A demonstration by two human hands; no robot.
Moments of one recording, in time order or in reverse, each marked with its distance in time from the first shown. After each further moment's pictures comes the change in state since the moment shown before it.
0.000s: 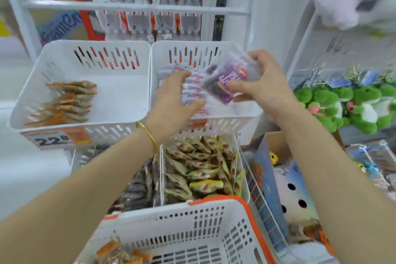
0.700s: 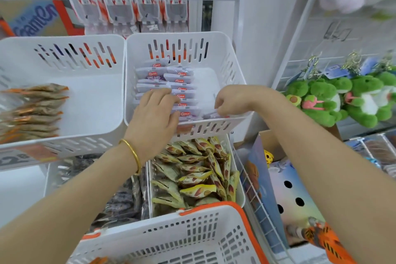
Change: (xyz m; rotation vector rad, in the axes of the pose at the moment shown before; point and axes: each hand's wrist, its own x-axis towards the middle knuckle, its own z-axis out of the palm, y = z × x) left_hand 0.003 -0.033 0.020 0.561 -0.108 0.145; right_hand 0.065 0.049 0.004 -1.226 -0.708 0.198
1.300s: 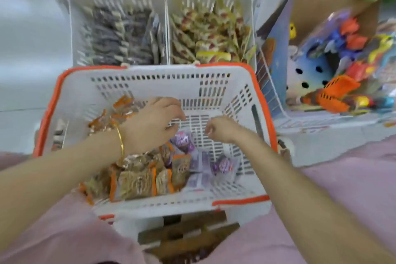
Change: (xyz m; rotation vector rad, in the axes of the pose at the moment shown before) left_hand -0.294 0.028 0.026 -0.153 -0.635 -0.076; right_hand -0.163 -0.089 0.319 0.250 -0.421 -0.060
